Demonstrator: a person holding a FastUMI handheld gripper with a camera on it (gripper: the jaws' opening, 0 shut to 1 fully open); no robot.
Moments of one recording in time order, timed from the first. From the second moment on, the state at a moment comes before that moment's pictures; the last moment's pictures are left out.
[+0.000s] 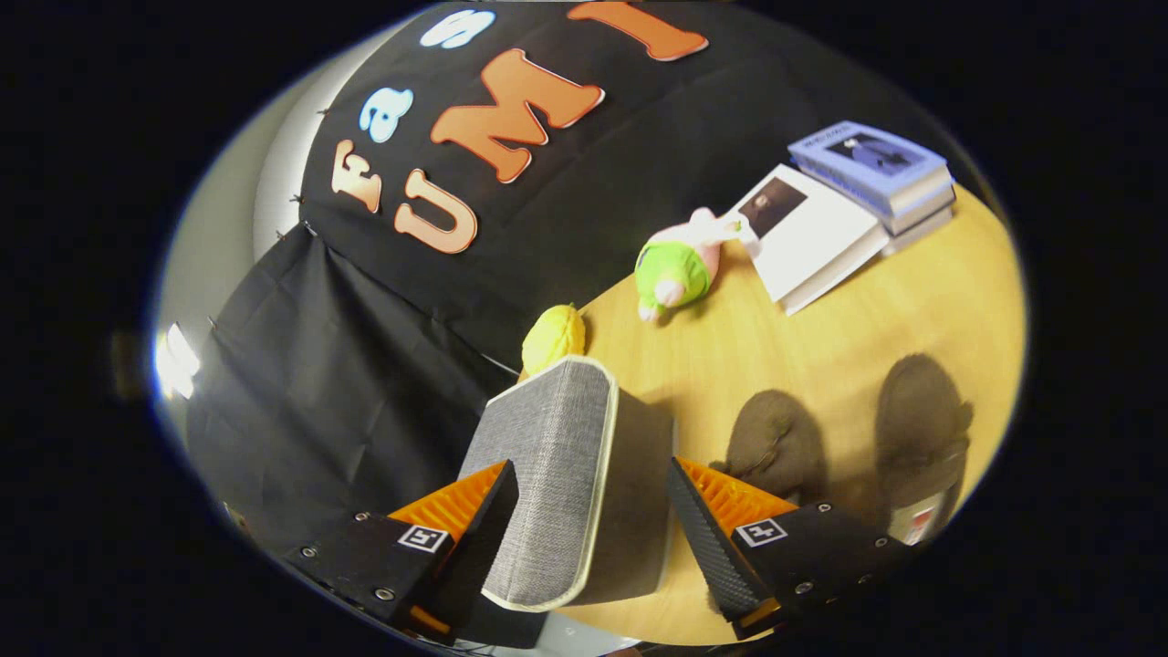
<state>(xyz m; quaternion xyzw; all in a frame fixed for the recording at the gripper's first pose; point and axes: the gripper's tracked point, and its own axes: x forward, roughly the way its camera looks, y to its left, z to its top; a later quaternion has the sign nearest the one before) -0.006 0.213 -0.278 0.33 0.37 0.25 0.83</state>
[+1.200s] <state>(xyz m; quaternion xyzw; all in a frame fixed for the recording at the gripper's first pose) -0.026 0.284 -0.225 0.49 0.34 0.31 0.74</state>
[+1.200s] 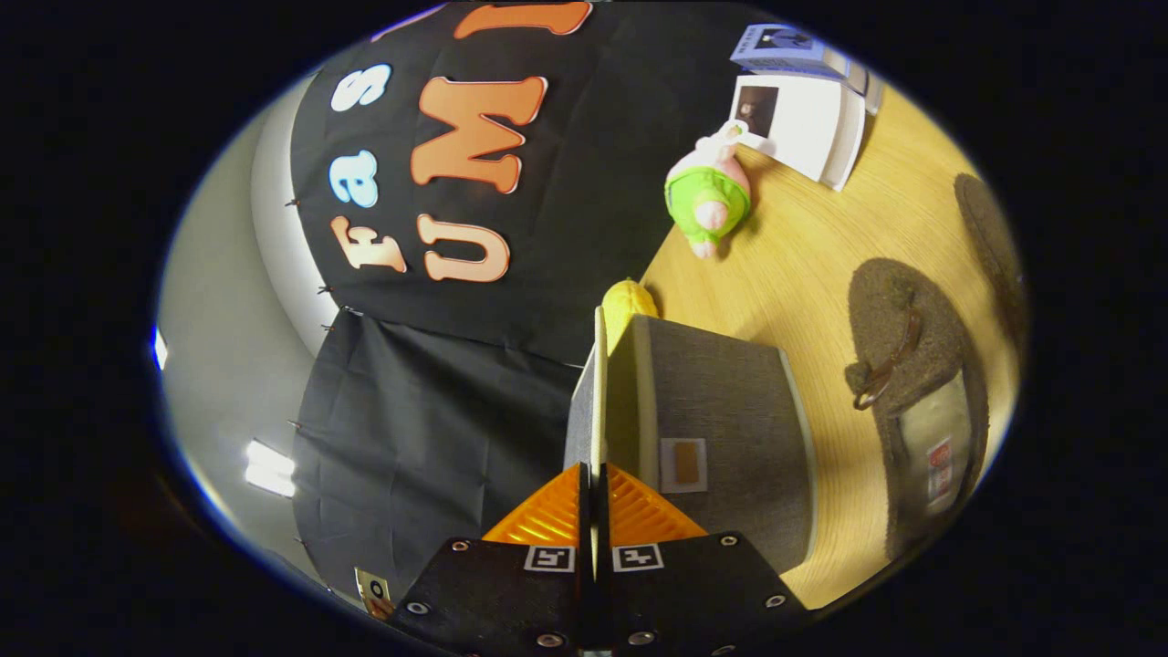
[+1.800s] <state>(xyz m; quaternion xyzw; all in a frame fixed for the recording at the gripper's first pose) -0.038 0.416 -0.111 0.38 0.29 0.38 0.79</state>
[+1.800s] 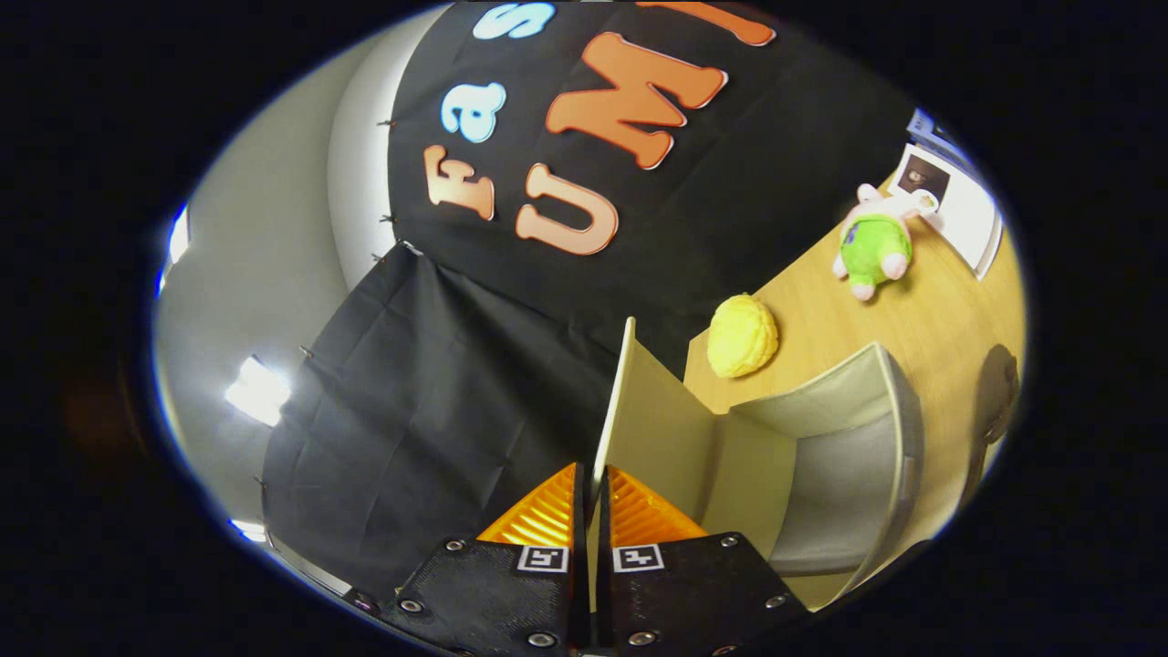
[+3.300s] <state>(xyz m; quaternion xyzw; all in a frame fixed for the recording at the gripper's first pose) 0.000 0.235 -0.161 0.17 0.22 0.11 0.95</state>
